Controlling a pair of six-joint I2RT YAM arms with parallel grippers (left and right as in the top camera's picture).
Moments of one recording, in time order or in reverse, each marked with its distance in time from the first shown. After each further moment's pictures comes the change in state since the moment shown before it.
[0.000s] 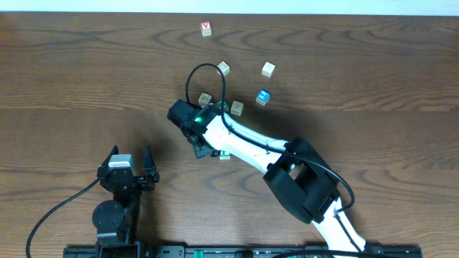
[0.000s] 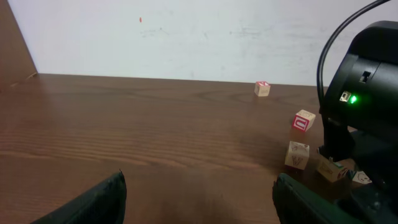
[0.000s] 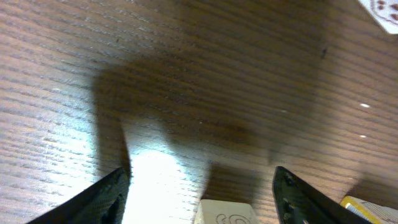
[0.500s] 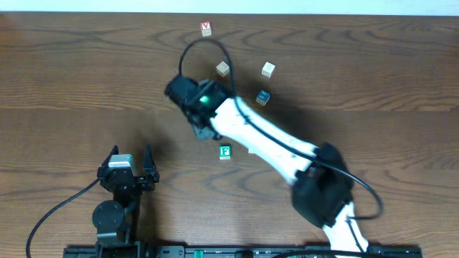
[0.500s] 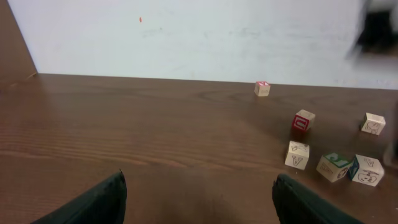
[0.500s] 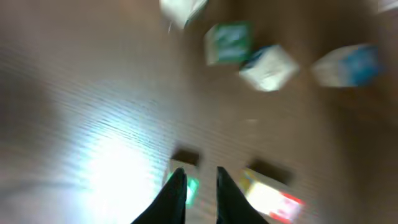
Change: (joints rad) left arm 0.000 0.000 0.000 0.000 0.000 0.000; right arm -0.037 -0.118 0.241 -0.232 0.033 -0.148
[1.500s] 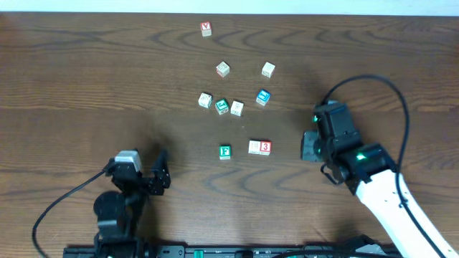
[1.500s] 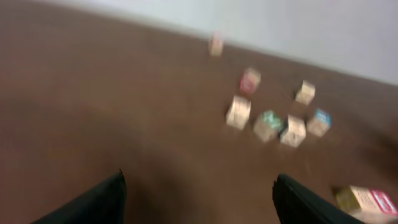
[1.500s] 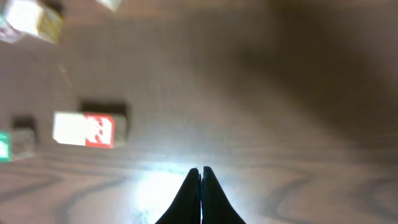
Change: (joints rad) left arm 0.000 0.176 0.051 -0.094 0.209 -0.220; right arm -0.494 -0.952 -1.136 0.456 -0.148 -0.041
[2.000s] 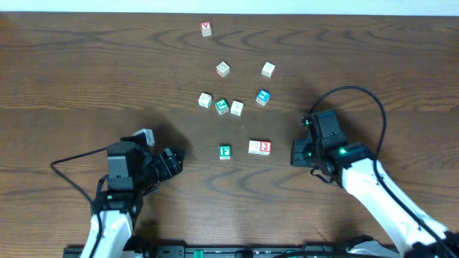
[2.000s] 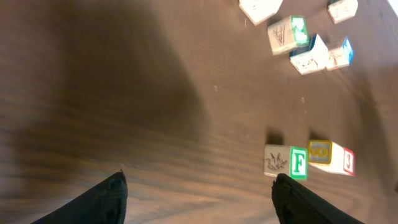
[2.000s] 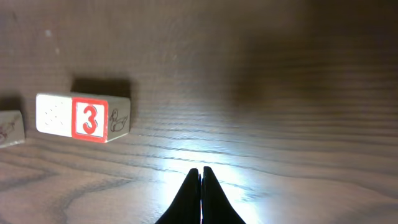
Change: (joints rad) left arm -0.042 0.799 0.250 0.027 0.172 -0.230; right arm -0.022 0.159 -0.110 0.192 -0.173 0.005
